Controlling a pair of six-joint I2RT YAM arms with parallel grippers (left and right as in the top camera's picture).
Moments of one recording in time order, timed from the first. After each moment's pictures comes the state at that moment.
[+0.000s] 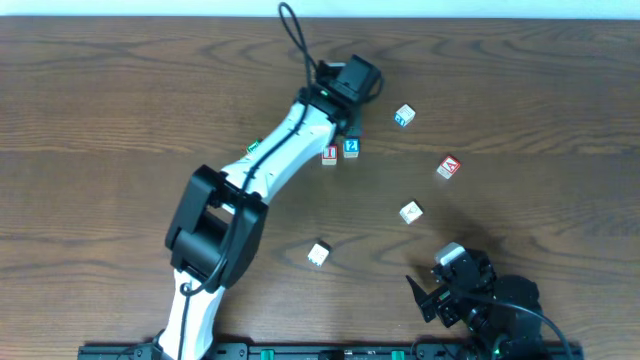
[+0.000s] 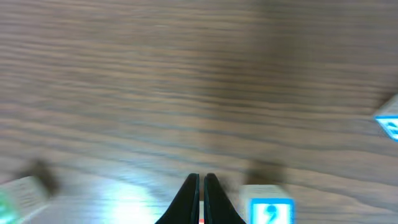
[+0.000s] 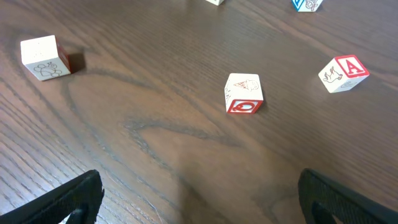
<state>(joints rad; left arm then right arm) -0.58 2.14 1.77 -0.77 -0.27 -0.58 0.14 0.01 0.21 -0.85 -0.31 -0.32</state>
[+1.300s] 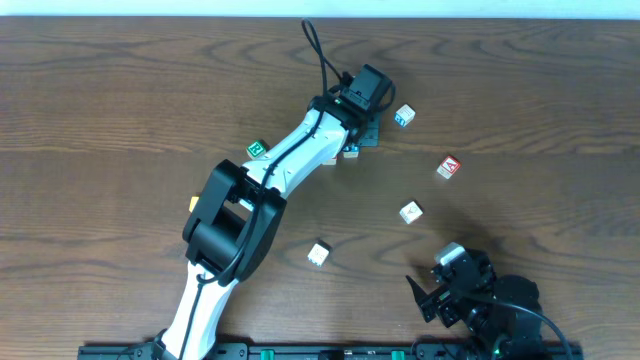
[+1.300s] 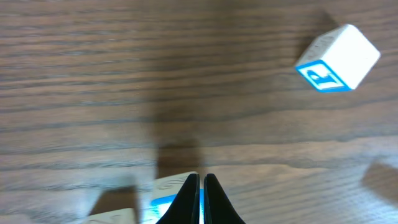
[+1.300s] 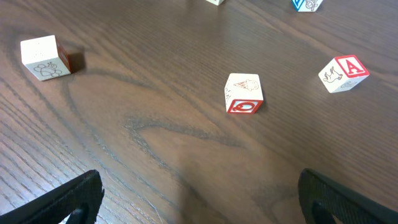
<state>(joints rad) -0.65 2.24 1.78 -0.63 -0.04 -0.52 0.14 0.01 0.21 -0.85 -0.31 -0.32</state>
